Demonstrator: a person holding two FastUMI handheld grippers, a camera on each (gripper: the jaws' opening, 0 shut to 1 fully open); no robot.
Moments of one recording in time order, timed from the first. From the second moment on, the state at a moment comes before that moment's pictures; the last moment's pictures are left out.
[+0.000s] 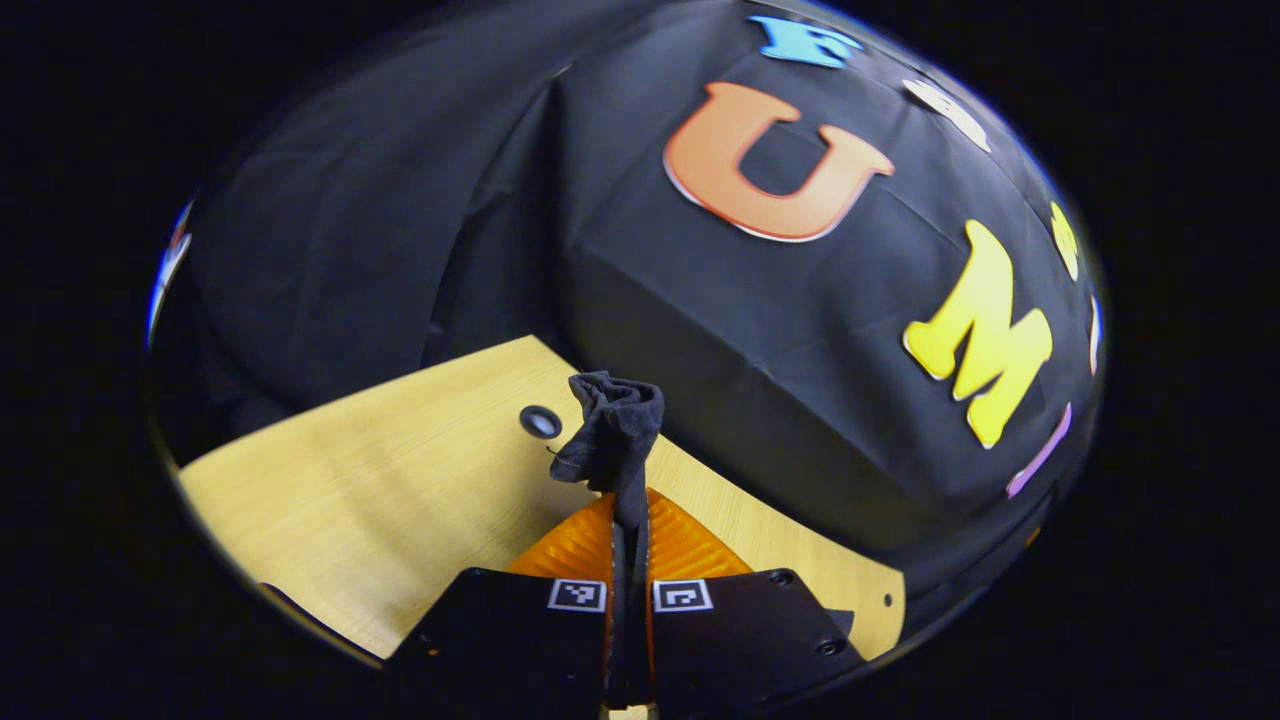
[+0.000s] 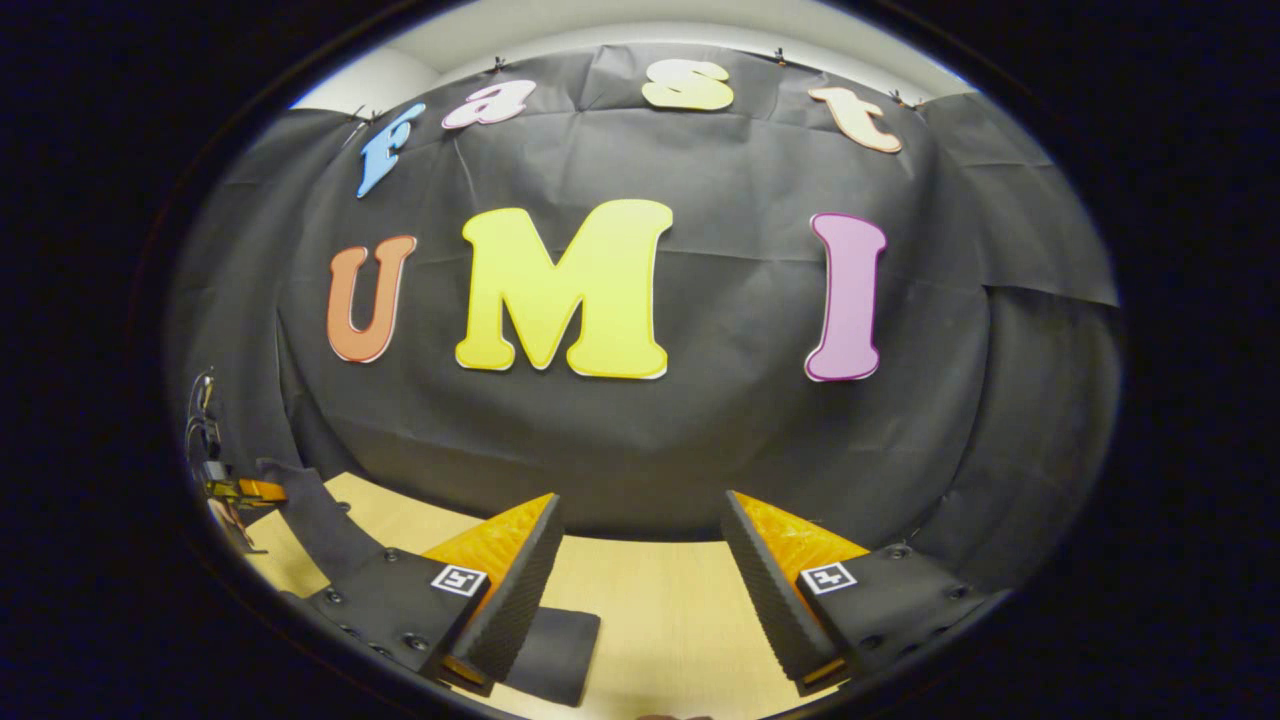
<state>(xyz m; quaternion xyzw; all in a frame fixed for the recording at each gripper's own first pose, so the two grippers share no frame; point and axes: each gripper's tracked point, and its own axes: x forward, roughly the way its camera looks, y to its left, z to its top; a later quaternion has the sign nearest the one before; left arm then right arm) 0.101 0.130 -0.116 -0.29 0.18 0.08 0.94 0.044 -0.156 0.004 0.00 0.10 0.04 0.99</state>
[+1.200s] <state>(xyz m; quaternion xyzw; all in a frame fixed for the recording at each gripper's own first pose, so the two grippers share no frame) 0.074 -0.191 -0.120 0.12 0.19 -0.23 0.95 0.011 -0.239 -0.018 0.04 0.12 -0.03 0.99</state>
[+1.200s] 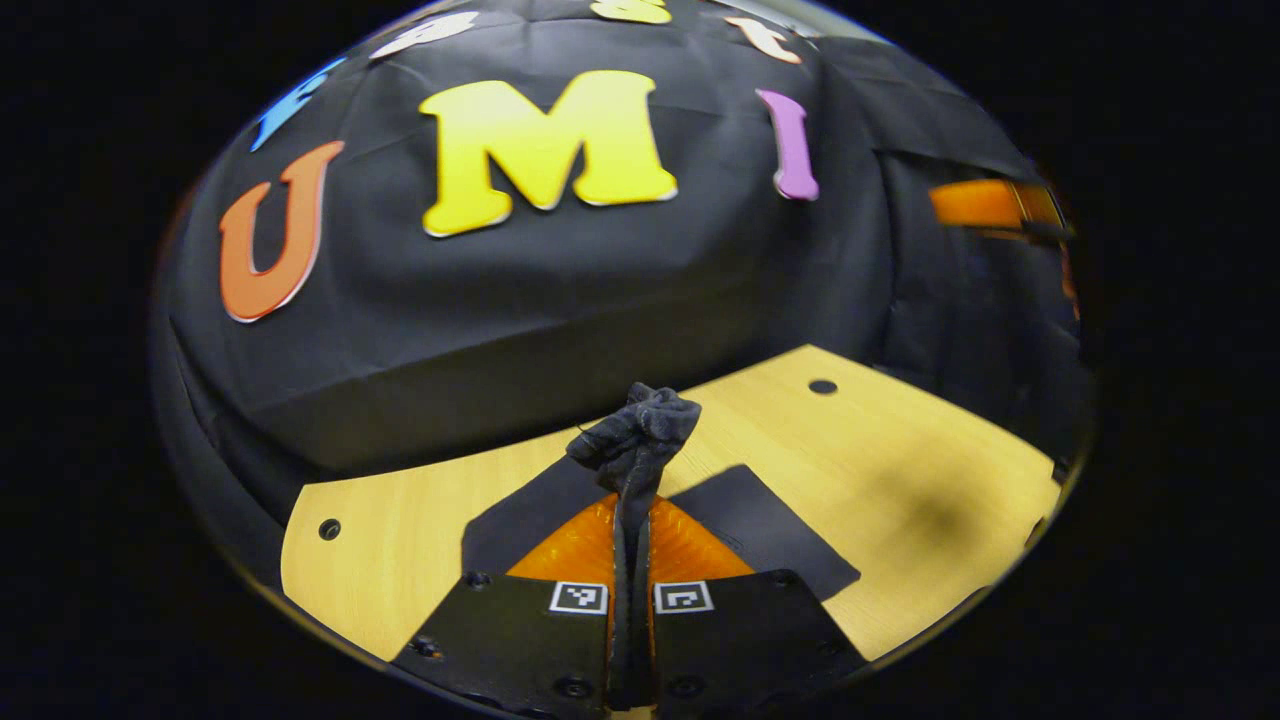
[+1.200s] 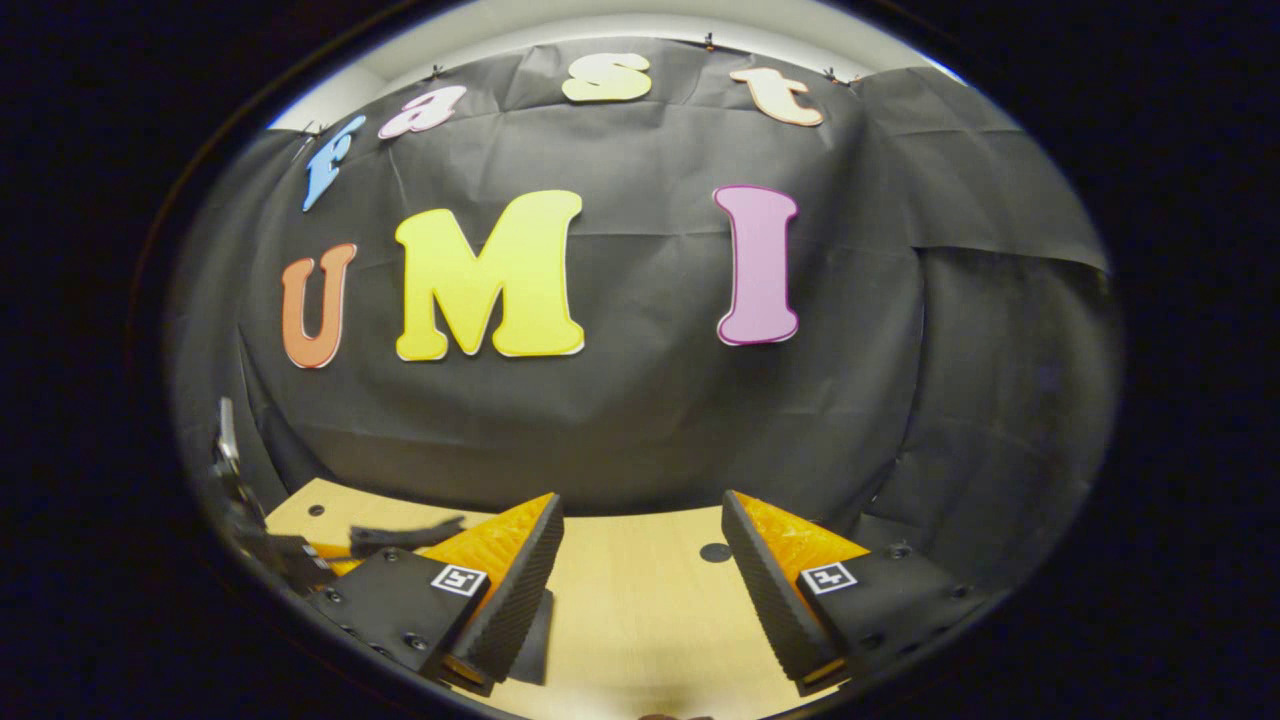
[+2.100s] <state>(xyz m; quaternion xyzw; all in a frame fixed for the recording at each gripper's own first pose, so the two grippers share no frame) 0.041 -0.216 -0.200 0.27 0.21 -0.32 0.89 0.007 -0.262 -0.036 0.06 0.14 -0.06 0.99</state>
